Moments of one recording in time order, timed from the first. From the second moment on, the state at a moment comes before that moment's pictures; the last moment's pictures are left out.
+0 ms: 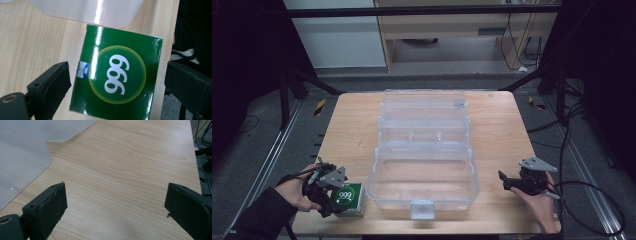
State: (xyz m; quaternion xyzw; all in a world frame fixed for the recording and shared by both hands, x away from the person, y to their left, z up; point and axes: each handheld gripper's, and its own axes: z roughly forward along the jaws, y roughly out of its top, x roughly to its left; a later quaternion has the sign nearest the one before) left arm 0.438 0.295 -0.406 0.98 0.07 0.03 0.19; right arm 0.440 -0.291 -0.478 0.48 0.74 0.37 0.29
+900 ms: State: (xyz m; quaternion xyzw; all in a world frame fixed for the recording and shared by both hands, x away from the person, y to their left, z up) left arm 0.448 0.285 -0.434 0.99 0.05 0.00 0.15; right arm 0.442 -0.287 -0.482 0.48 0.75 0.35 0.28
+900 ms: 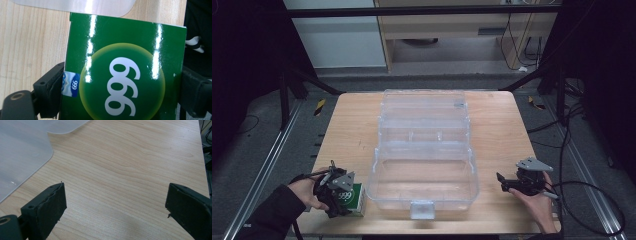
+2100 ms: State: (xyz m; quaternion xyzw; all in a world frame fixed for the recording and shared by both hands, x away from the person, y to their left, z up) left arm 0.440 0.289 -0.342 0.98 0.05 0.04 0.17; right arm 0.441 -0.288 -0.483 0.48 0.75 0.36 0.28
